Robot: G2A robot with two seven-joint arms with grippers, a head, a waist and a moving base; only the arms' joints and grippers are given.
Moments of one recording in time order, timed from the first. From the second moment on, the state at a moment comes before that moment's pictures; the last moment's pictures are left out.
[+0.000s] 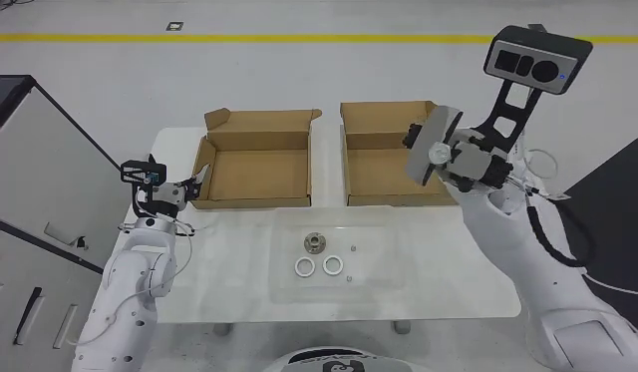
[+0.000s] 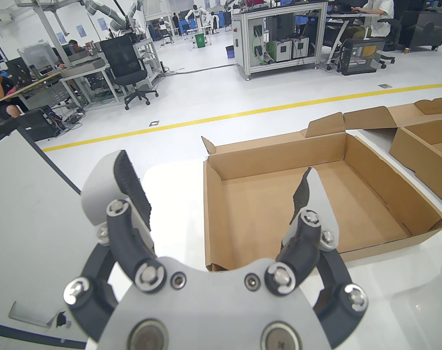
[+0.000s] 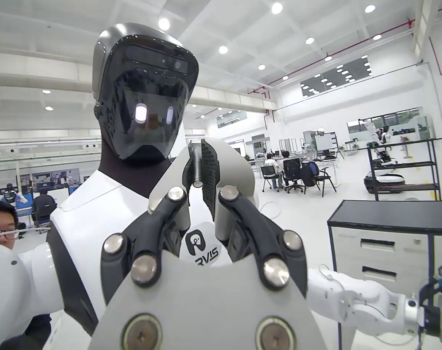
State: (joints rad) left arm 1.73 -1.15 -1.60 -1.80 1.33 0.00 0.00; right arm -1.01 -1.12 1.11 -1.96 0.90 -0.78 0.90
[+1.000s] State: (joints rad) left arm 1.73 -1.15 -1.60 -1.80 1.33 0.00 0.00; right arm -1.02 -1.15 1.08 -1.96 1.08 -0.79 0.95
